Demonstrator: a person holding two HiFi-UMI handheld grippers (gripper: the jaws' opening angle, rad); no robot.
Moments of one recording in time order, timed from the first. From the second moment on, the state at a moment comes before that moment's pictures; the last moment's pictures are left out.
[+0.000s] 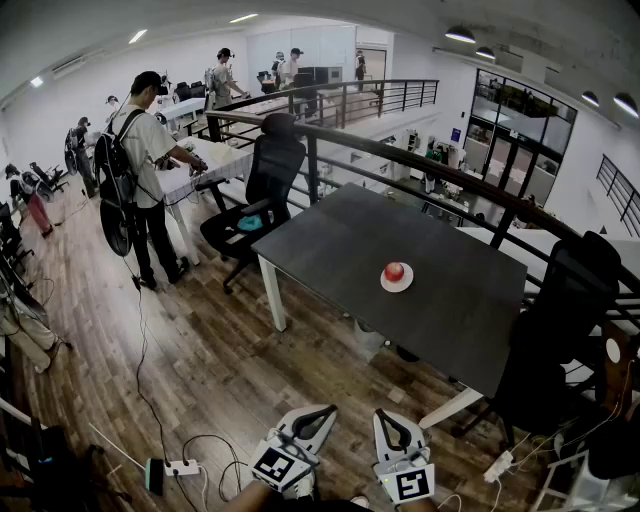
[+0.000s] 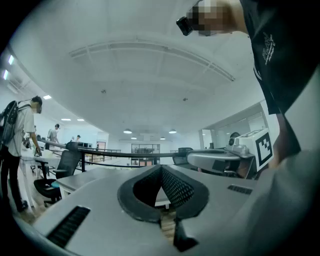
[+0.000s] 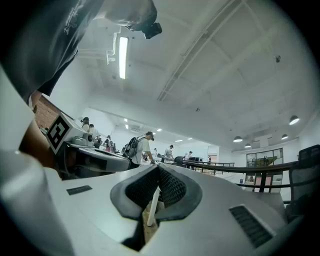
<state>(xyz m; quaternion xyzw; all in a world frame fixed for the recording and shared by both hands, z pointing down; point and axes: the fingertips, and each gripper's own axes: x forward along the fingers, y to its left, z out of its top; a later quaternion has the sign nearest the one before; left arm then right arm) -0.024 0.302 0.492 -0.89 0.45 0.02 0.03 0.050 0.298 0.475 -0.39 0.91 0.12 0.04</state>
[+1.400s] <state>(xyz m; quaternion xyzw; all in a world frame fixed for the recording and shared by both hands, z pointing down) -0.105 0.223 0.504 -0.86 0.50 0.01 0.00 -0.014 0.230 0.489 -0.42 0.90 0.10 0.00</state>
